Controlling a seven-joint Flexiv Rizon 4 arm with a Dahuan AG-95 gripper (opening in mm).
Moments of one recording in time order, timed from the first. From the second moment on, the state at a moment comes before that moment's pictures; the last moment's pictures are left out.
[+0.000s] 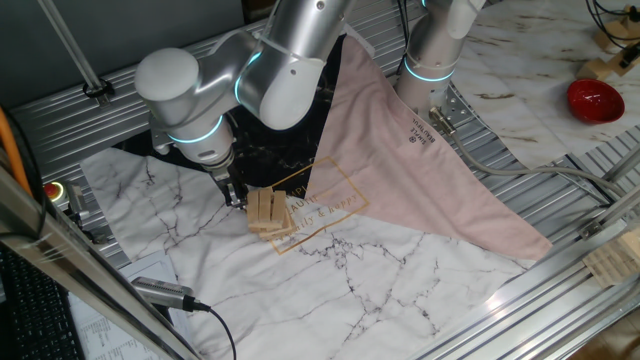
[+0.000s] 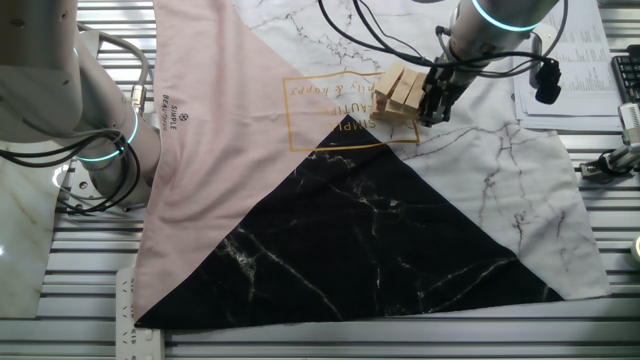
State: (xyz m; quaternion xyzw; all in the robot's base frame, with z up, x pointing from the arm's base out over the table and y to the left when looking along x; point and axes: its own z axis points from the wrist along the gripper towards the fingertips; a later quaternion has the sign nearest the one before) arm 0.553 0.081 0.061 -0.11 -0.99 -0.01 0.07
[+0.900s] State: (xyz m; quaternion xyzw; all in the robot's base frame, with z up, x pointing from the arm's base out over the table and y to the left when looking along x) arm 0.544 0.068 0.063 -0.10 -0.99 -0.01 0.07
